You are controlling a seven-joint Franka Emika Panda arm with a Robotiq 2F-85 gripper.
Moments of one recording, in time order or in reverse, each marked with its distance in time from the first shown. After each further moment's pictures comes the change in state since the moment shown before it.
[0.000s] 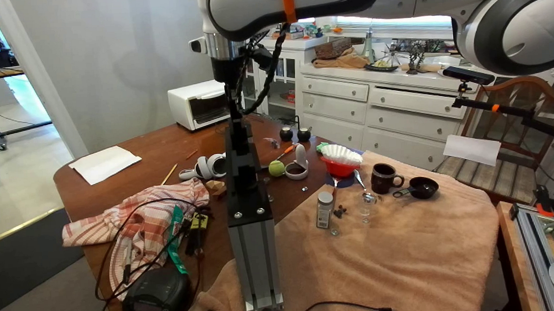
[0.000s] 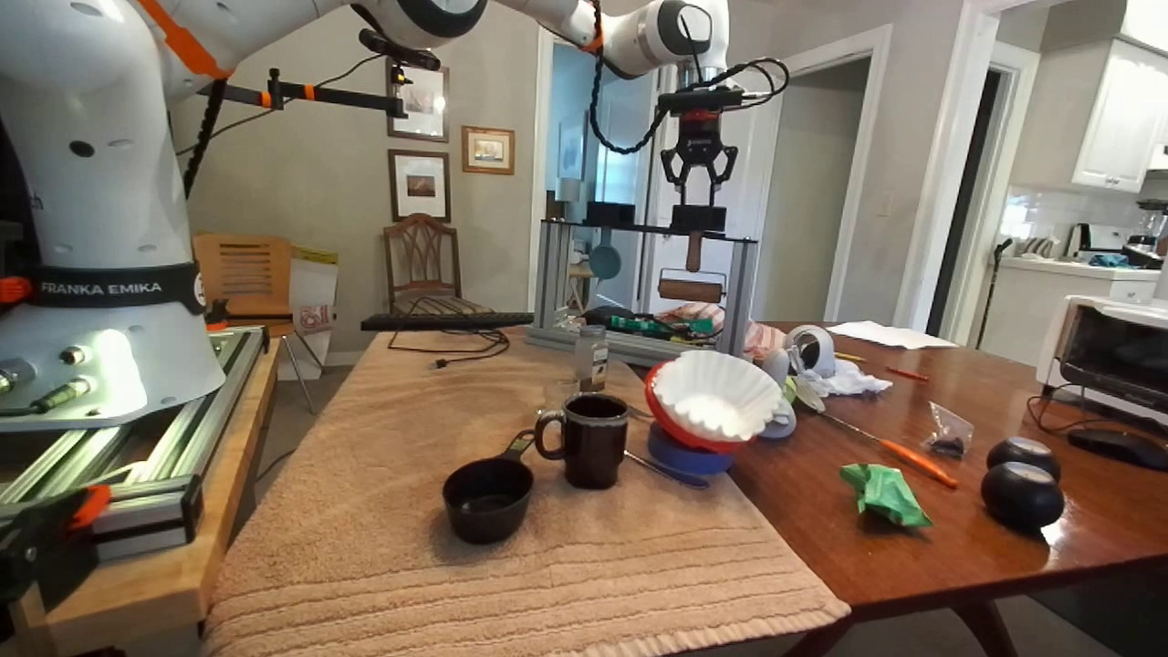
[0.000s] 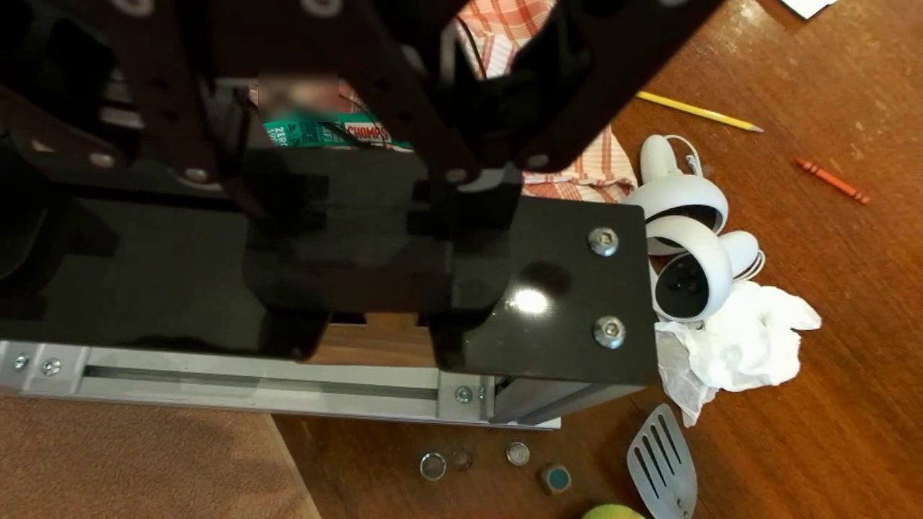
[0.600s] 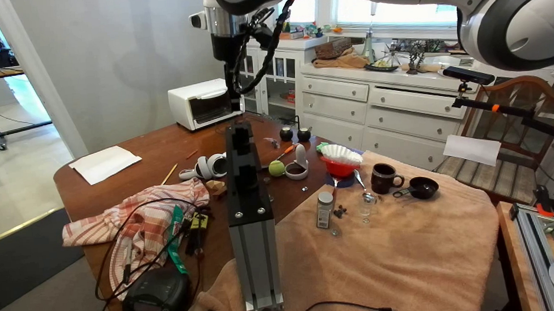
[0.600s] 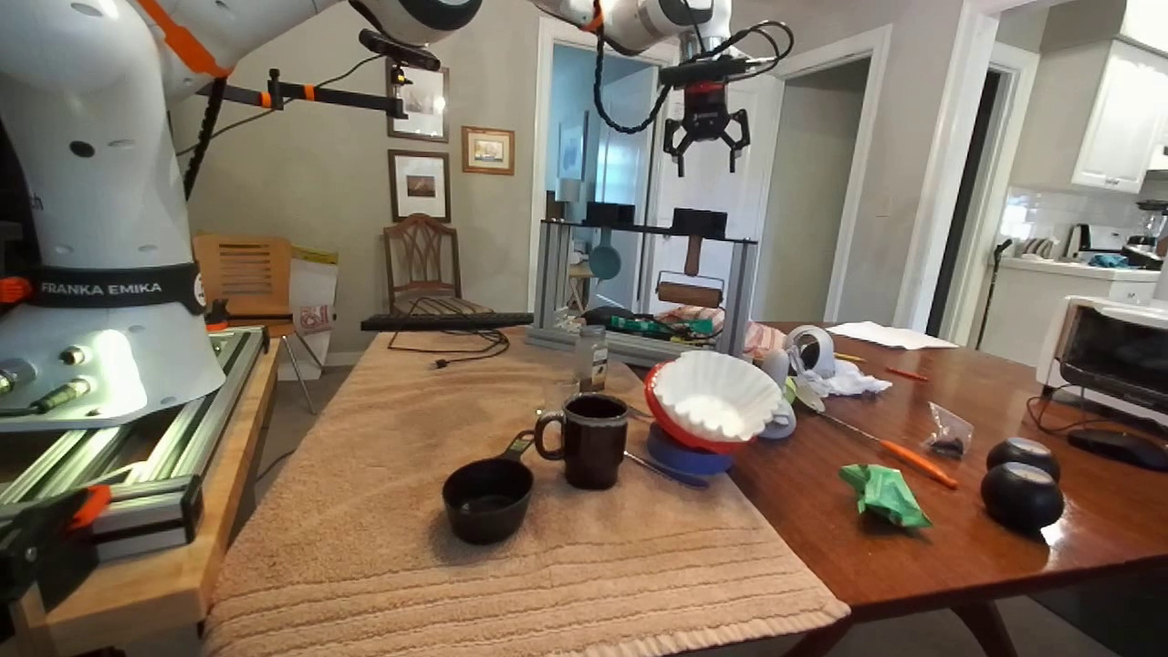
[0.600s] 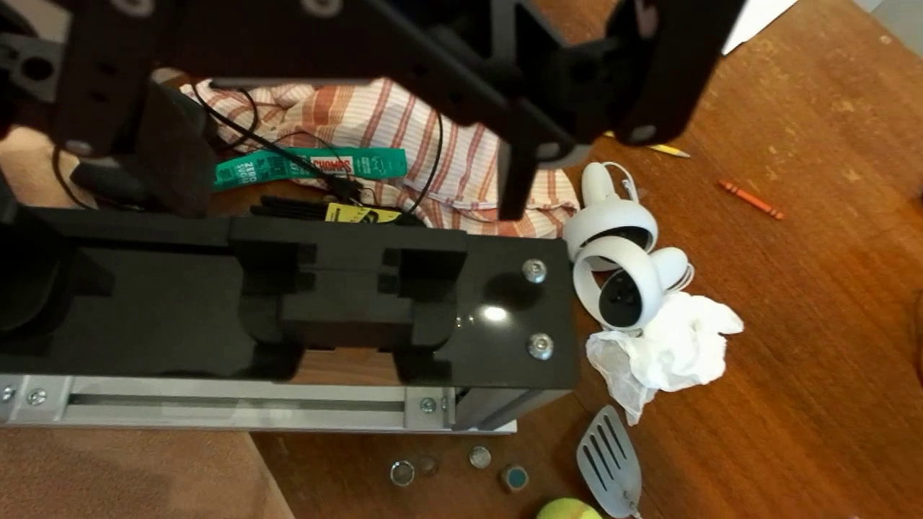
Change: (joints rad) arm 0.001 -0.025 -0.019 0.066 -0.009 -0.039 0.031
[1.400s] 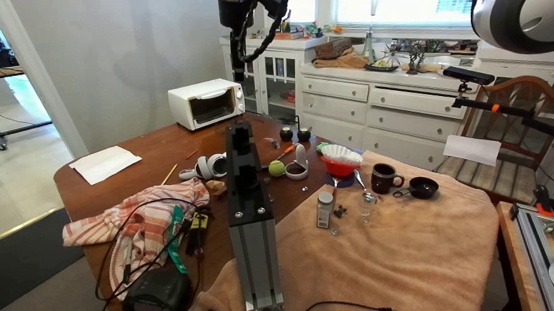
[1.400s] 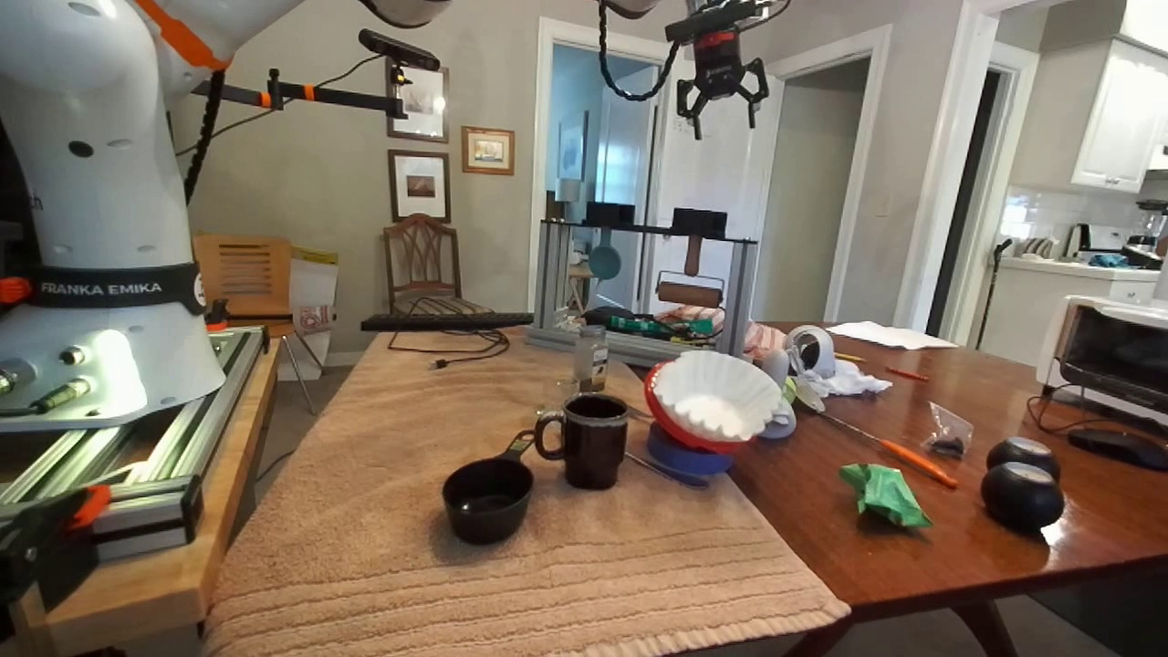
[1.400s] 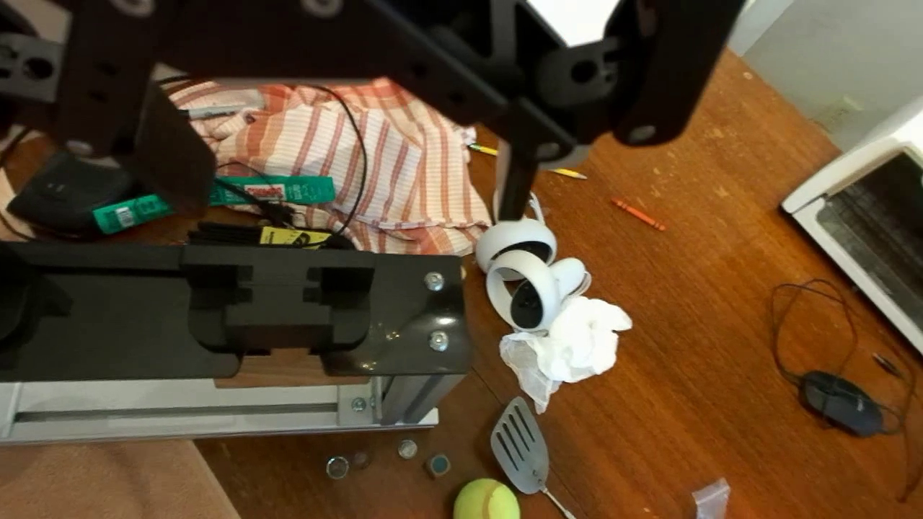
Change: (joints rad) arm -0.009 -0.075 -0.042 0.014 -0.022 -0.006 0.032
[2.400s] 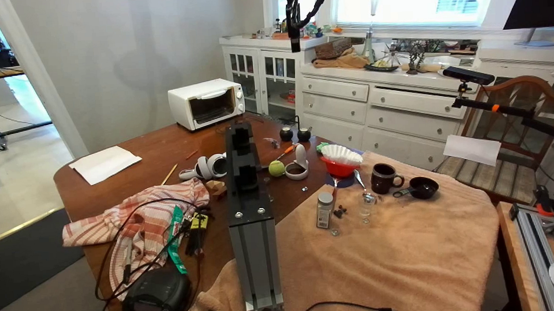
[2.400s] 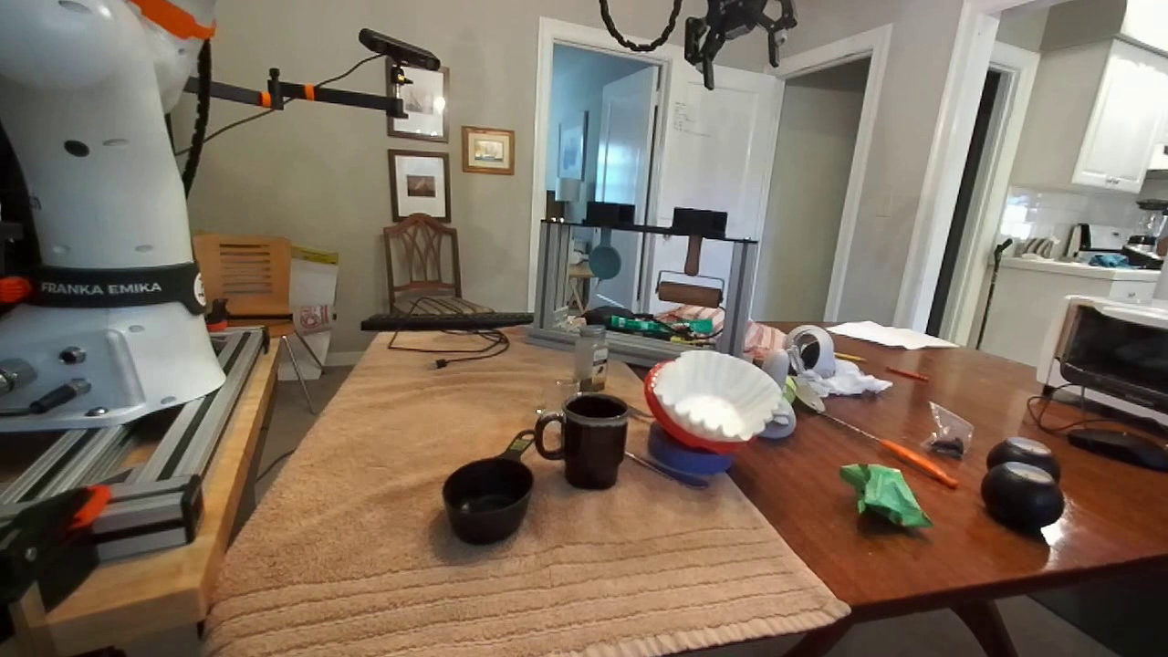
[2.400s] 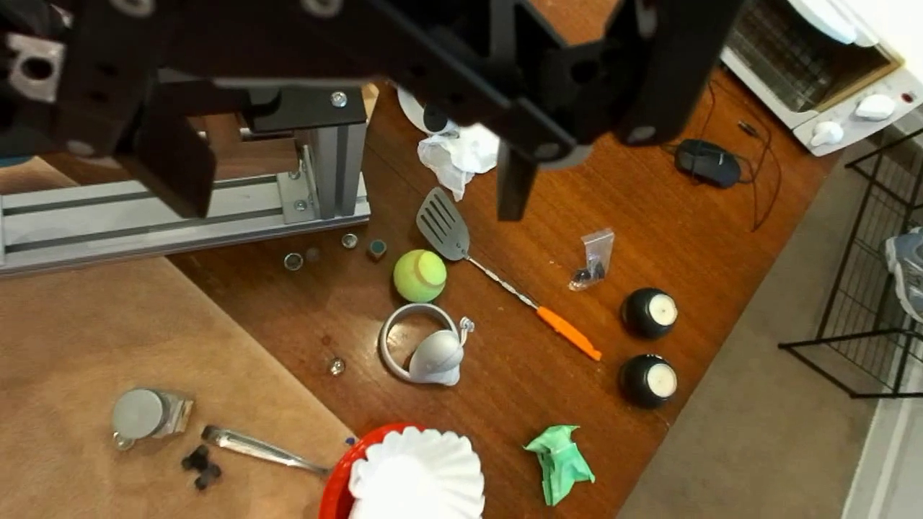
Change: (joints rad) arm -0.036 -0.349 -0.137 -0.417 -0.042 -0.078 0.030
